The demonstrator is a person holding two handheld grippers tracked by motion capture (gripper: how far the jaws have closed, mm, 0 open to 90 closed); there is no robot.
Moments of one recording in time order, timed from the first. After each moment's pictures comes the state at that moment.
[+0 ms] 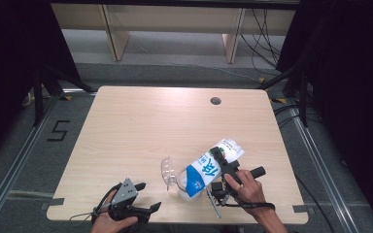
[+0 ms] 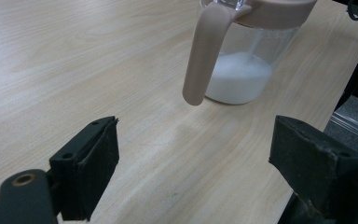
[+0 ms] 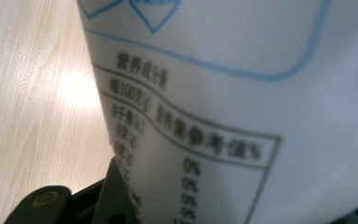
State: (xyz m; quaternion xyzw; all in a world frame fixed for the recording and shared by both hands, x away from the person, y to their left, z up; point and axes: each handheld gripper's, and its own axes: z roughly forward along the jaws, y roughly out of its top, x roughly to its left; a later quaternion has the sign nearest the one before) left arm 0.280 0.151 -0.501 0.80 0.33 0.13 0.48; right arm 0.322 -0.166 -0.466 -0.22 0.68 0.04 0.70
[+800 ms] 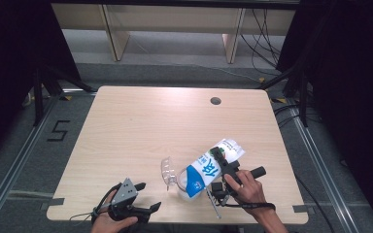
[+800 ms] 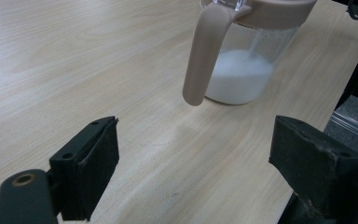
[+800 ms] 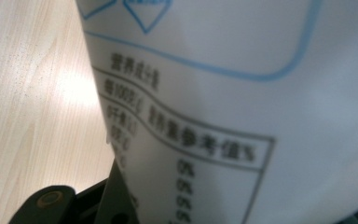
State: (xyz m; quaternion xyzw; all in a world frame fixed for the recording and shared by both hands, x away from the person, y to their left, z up) left arm 0.279 0.151 -0.501 0.80 0.33 0.13 0.48; right arm 0.322 -0.167 -0.468 -0.21 0.68 0.04 0.70
